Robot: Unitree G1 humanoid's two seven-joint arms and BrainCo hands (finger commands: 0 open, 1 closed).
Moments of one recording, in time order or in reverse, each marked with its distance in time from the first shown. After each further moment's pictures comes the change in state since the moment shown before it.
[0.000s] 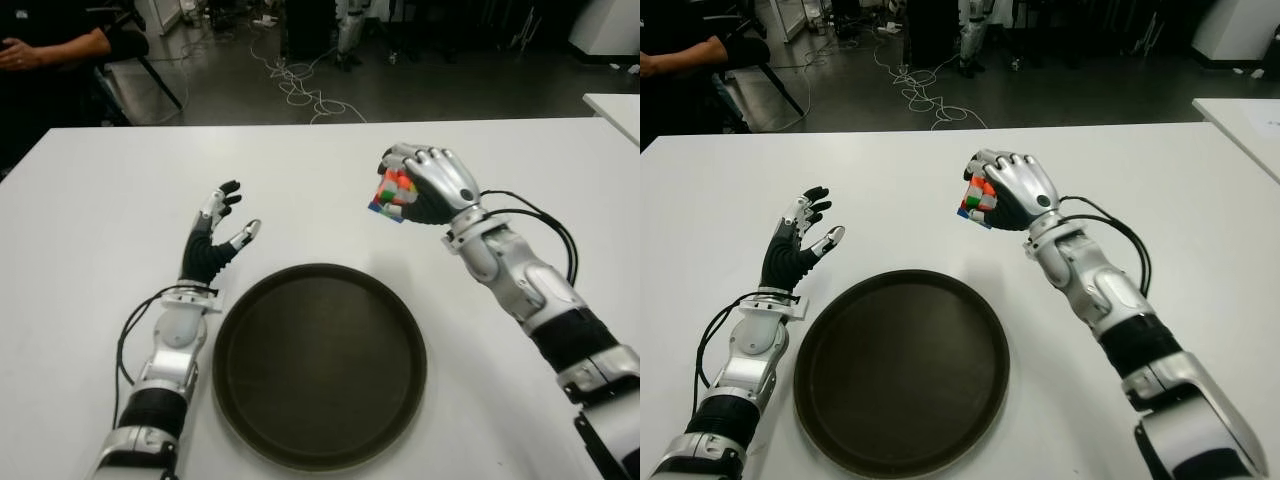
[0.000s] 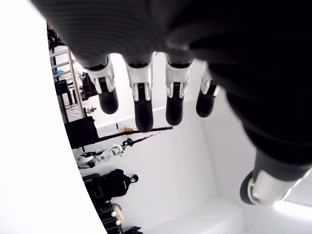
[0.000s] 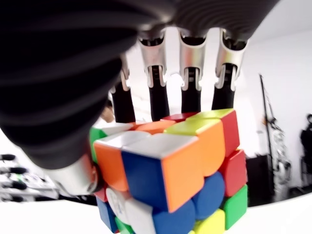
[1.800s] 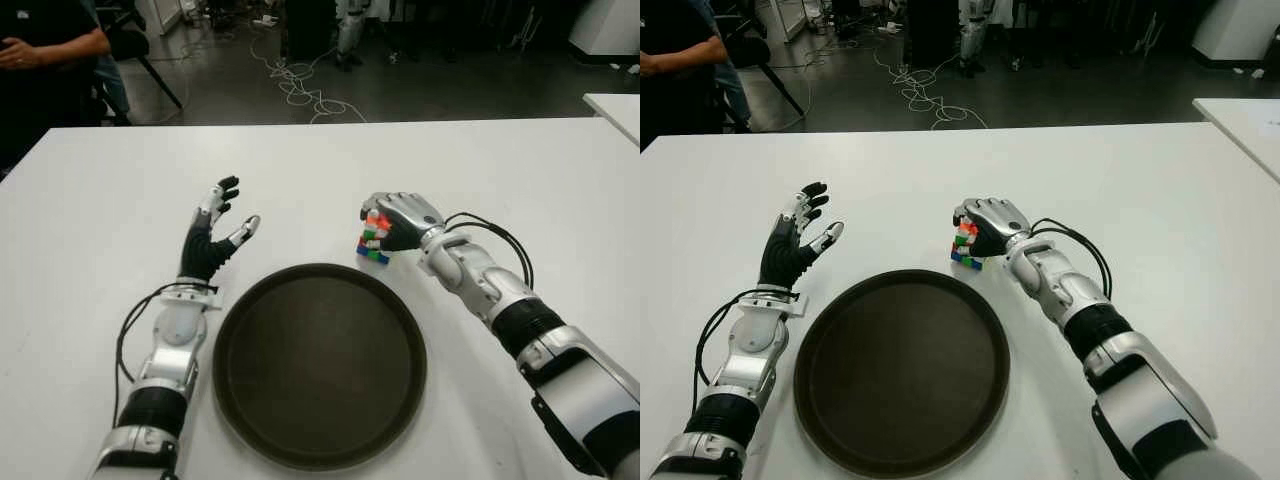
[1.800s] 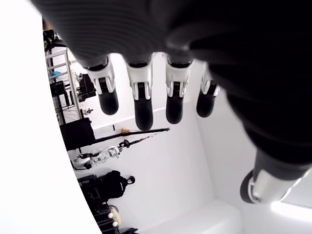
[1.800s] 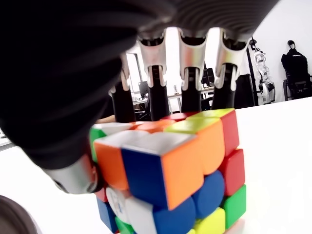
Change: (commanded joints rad) left arm 0.006 0.004 0.002 -0.011 0.000 0.015 0.005; right arm -0.158 0.142 0.141 0.452 -0.012 0.077 0.091
